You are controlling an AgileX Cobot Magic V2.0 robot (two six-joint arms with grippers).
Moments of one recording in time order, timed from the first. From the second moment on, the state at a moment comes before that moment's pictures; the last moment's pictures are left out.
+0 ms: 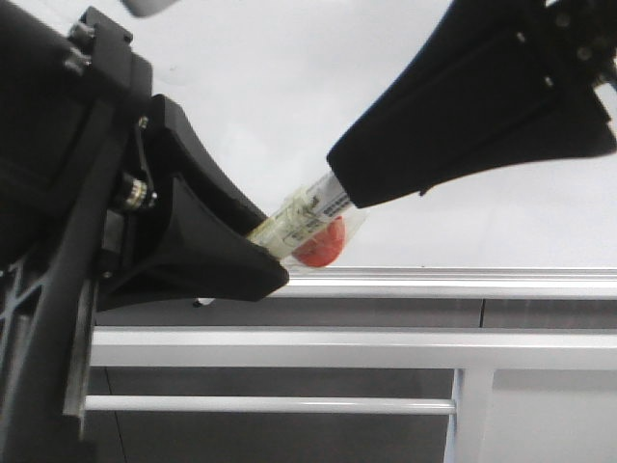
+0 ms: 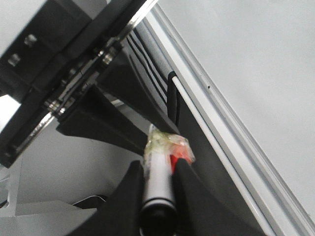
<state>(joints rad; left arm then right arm) -1.08 1.21 -0.60 0.83 0.14 -0.32 0.71 1.03 -0.66 0.77 0.42 -0.96</state>
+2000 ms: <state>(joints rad) -1.17 0.69 -0.52 0.57 0.46 -0.54 0.71 0.51 -0.31 0.82 0.02 -0.92</state>
